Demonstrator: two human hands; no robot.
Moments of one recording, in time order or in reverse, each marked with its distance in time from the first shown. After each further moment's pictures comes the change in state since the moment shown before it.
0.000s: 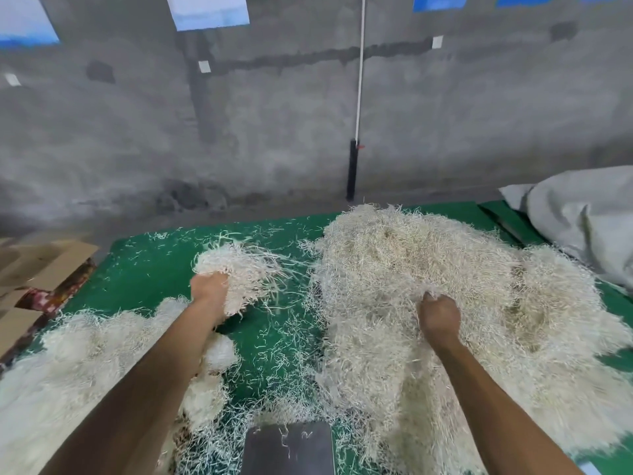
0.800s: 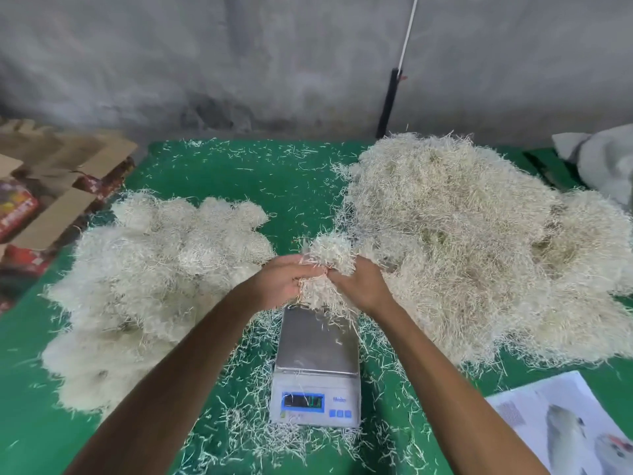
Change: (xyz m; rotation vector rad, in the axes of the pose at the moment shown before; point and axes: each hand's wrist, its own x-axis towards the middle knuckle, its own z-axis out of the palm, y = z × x) left_hand -0.155 -0.136 -0.064 0.106 -0.745 0.148; right_hand -0.227 -0.006 0.085 -0.181 -0.649 -0.443
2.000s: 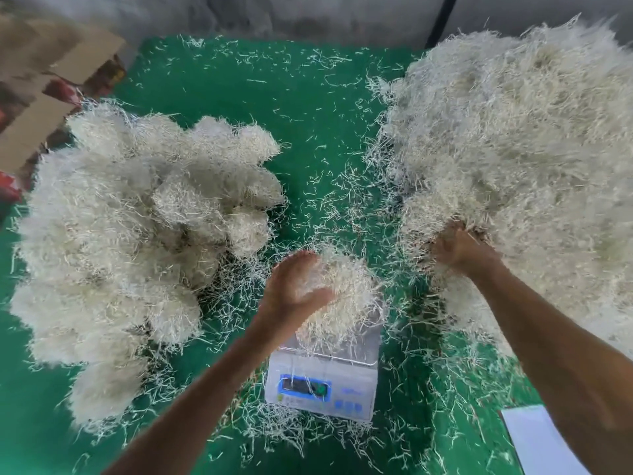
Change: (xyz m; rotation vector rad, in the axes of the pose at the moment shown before) left_hand 0.005 -0.112 0.069 0.089 0.318 0.148; right_hand 0.136 0.207 -0.039 -0.371 -0.196 0.389
